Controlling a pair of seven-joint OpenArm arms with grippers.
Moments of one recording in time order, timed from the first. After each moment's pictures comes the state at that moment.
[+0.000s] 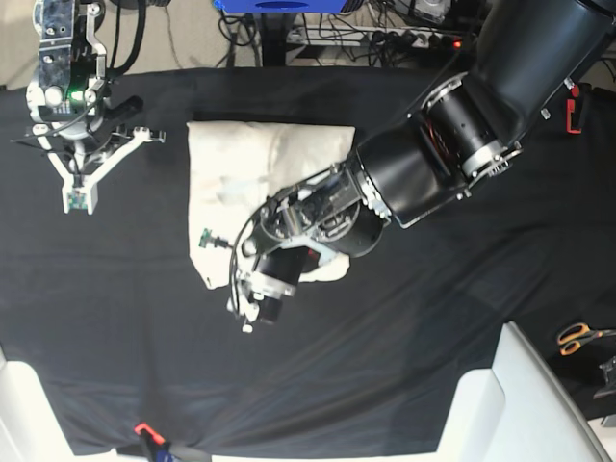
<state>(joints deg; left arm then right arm) -34.3 -2.1 63.8 60.8 20.4 -42.0 45.9 -22.0 5.6 4.8 108.8 0.2 -3.8 -57.5</state>
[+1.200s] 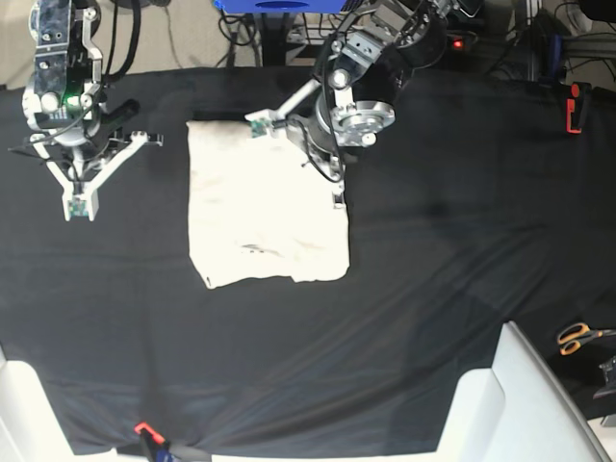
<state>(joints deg) 11.1 -8.4 33.6 101.3 40.6 -42.0 46.8 -21.0 6.3 5.1 108.4 0.2 -0.8 -57.1</state>
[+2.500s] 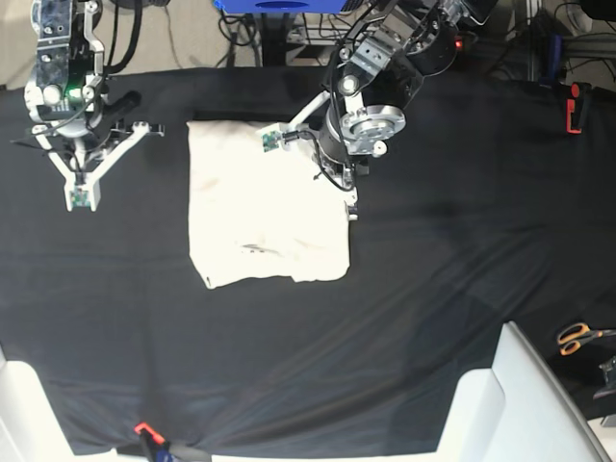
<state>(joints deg) 9.3 -10.2 33.6 99.4 40.1 -38.1 46.6 -22.5 6.2 5.1 108.4 0.1 -0.8 -57.1</state>
